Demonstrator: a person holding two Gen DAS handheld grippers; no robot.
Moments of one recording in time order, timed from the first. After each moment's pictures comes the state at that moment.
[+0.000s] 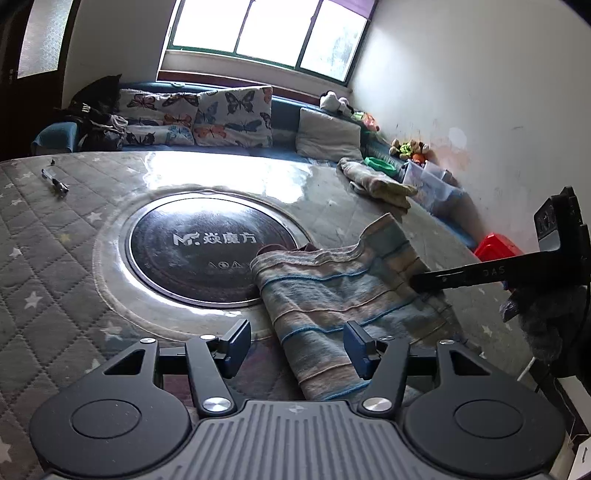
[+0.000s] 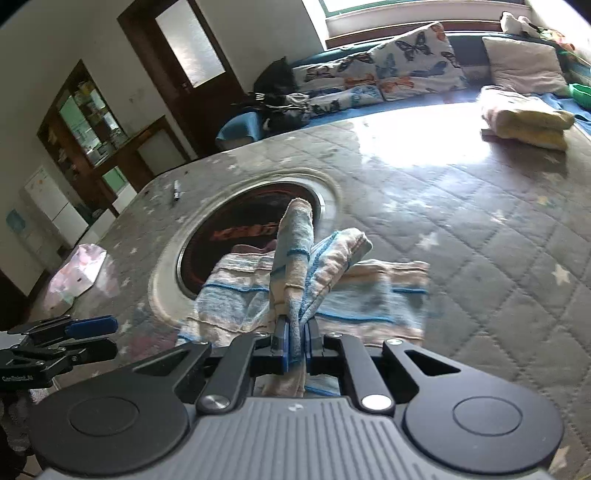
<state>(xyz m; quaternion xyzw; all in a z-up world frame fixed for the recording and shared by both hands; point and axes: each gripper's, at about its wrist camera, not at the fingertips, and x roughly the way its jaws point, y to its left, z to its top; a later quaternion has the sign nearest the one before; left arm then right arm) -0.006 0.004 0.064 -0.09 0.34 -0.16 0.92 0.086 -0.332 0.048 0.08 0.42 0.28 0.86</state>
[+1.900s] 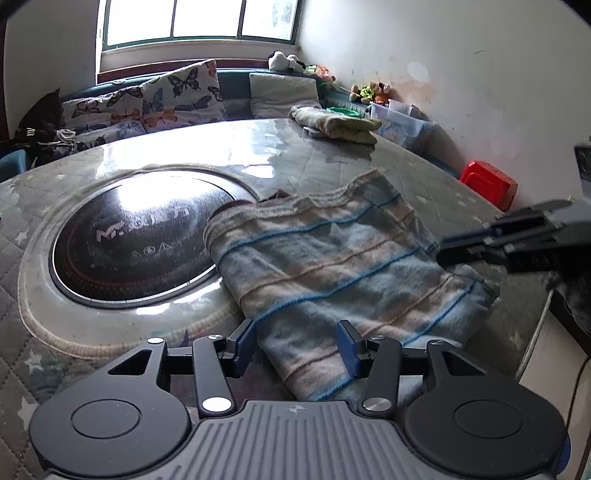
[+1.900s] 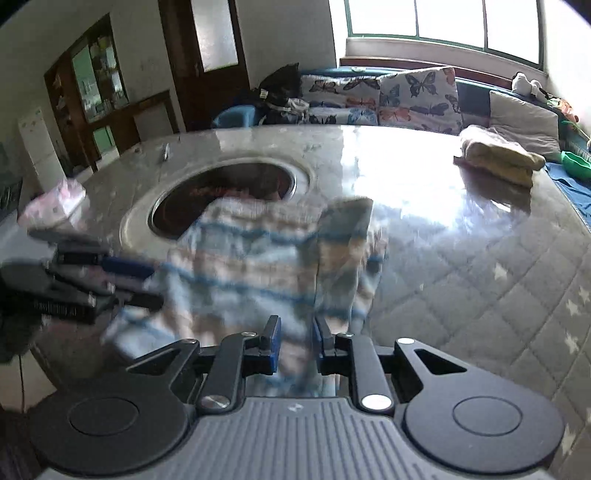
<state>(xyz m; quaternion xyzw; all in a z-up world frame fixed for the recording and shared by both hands) 0.030 -0.058 0.020 0.01 0.37 -0.21 0.91 0.039 -0.340 0.038 -0.03 0.37 0.26 0.89</state>
